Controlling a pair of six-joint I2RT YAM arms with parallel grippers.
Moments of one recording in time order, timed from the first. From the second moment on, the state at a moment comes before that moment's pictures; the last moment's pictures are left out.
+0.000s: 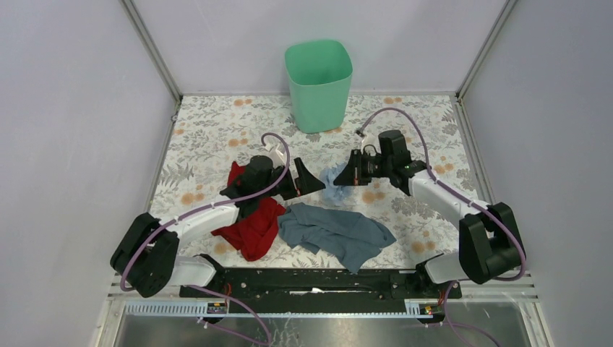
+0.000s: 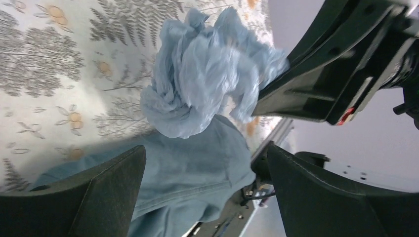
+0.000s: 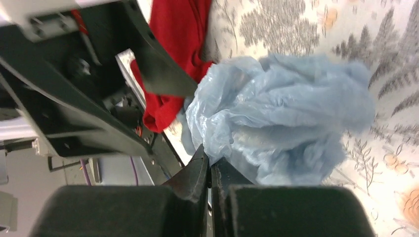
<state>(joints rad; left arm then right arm) -0.62 1.30 0.65 0.22 0.37 -0.88 0.40 1.42 0.83 -0.11 -0.76 0.48</state>
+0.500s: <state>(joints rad) -0.69 1.42 0.71 0.40 0.35 -1.04 0.40 1.41 0.93 -0.13 -0.75 0.49</state>
